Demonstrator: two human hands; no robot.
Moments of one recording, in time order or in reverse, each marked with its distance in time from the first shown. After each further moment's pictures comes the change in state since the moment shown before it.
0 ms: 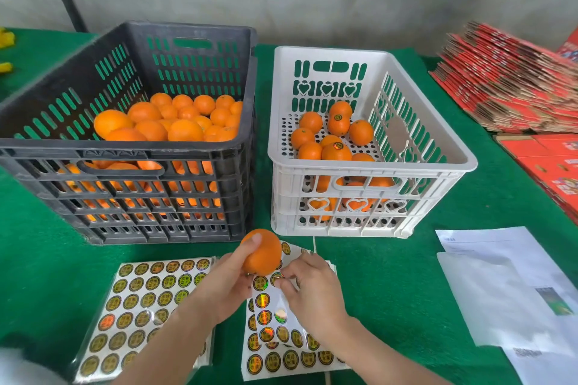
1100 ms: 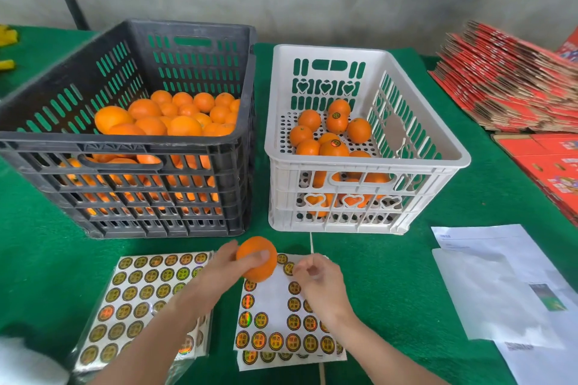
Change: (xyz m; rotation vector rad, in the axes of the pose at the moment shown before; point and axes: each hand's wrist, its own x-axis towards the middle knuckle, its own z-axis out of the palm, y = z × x) left_hand -0.015 0.001 -0.002 0.564 0.071 0.093; right_hand -0.008 0.010 -0.012 0.586 -0.087 0.538
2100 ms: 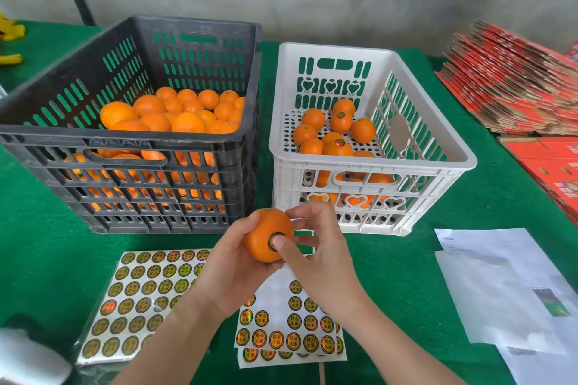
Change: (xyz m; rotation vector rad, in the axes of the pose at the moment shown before) left_hand -0.031 0.037 0.020 -0.832 -0.261 0.153; right_hand -0.024 -0.086 -0.014 -0.021 -0.041 -0.373
